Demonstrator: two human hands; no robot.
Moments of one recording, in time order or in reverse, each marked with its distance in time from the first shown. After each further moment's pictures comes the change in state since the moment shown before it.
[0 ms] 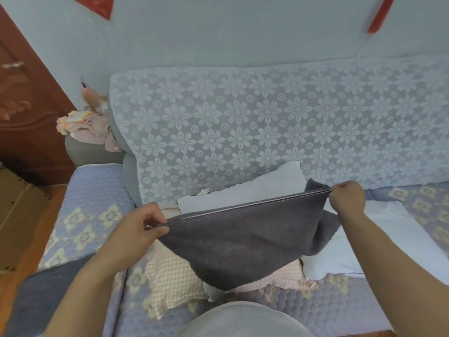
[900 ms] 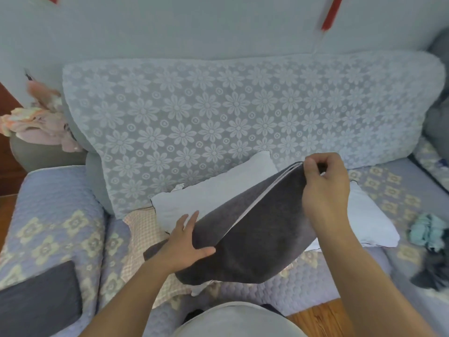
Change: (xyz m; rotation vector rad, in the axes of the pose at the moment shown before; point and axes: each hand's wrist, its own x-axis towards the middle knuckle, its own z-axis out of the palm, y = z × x) left_hand 0.031 -0.050 0.155 0.292 -0.466 -0.031; right_hand -0.178 -0.071 -0.084 0.513 0.124 -0.328
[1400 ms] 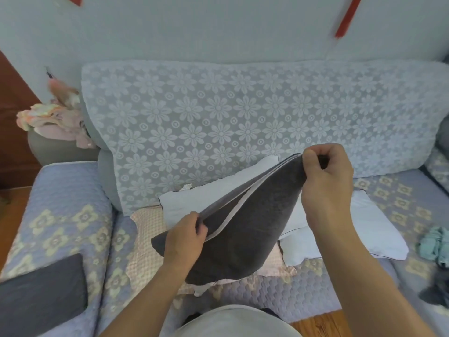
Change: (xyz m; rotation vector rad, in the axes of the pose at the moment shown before) left_hand -0.015 0.030 0.000 -0.019 0.661 0.031; right_hand -0.009 -0.029 0.016 0.100 -0.033 -0.051
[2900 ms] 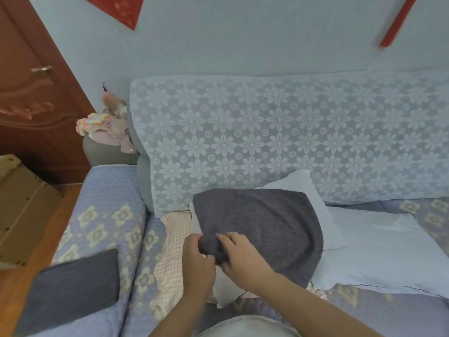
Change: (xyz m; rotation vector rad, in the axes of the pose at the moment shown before) left_hand -0.041 -0.006 -0.016 -0.460 0.197 -0.332; right_hand -0.104 0.169 0.120 -0.721 -1.128 -0.483
